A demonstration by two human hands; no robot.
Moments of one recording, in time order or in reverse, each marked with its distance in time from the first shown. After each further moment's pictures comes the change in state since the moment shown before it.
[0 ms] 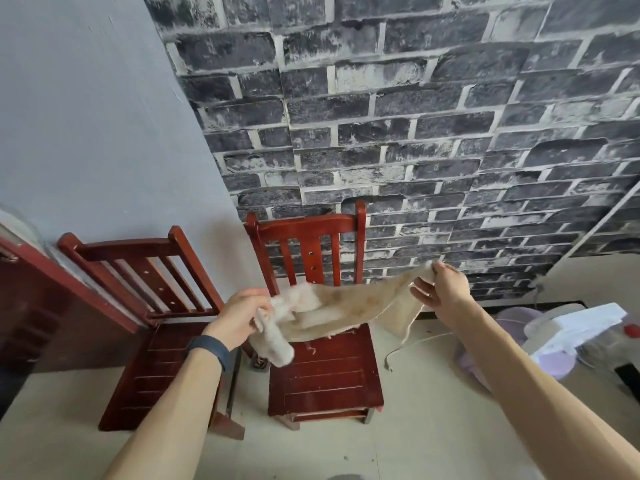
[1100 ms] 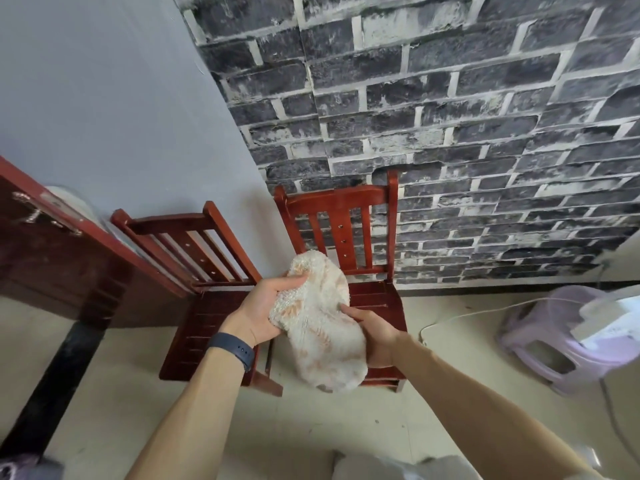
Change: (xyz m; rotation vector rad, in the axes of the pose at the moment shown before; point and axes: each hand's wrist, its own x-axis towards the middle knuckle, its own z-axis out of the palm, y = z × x) left_hand -0.074 0.009 0.017 -0.404 -0.343 -0.085; right_hand -0.032 0.159 0.069 -0.196 -0.919 0.688
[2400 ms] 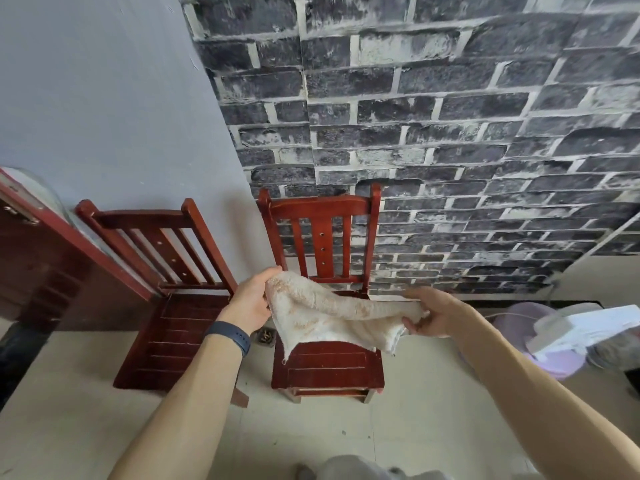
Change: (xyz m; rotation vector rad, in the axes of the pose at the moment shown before) left_hand 0.058 -0.009 -0.027 -0.047 0.369 0.066; right_hand -0.100 -0.071 -0.069 0.087 0.668 -0.075
